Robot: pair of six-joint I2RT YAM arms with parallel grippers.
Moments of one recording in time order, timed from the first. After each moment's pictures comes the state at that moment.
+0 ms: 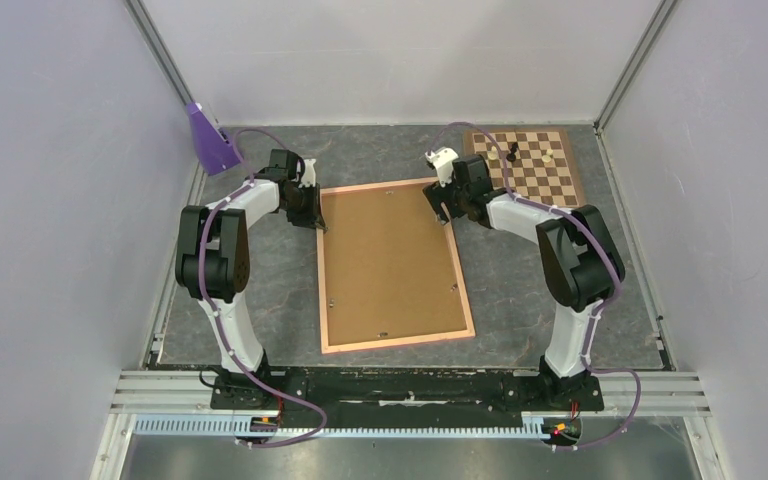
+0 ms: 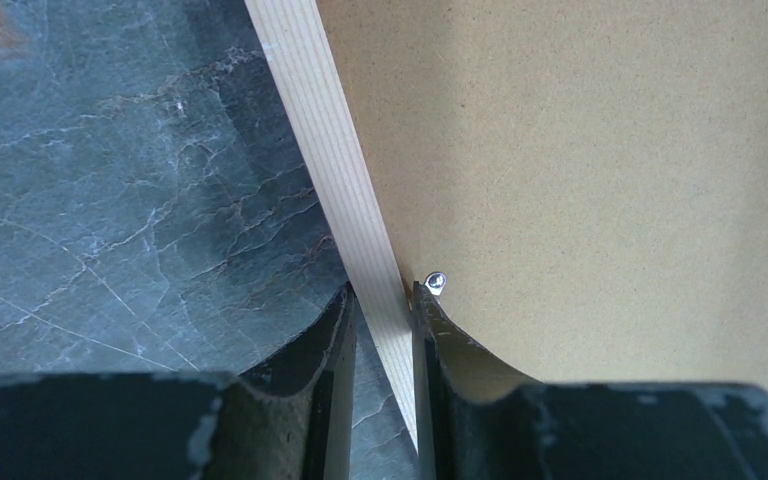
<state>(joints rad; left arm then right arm) -0.11 1.94 1.30 -0.48 0.28 -0.08 0.39 1.91 1.20 -0.02 0.02 -0.25</state>
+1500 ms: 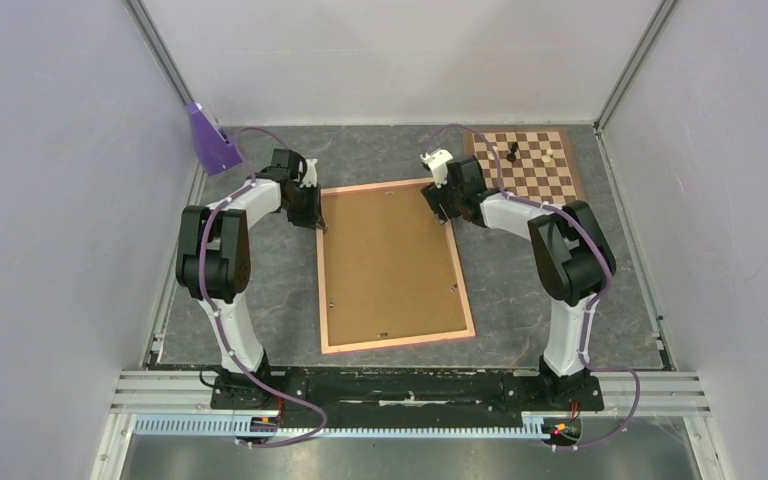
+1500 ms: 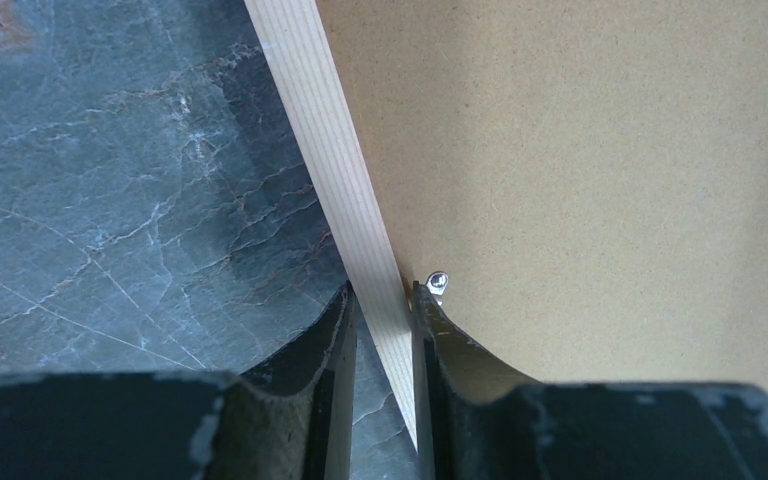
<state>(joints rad) -0.12 1.93 1.31 -0.49 0.24 -0.08 0.40 1.97 1.24 -0.02 0.05 -0.26</state>
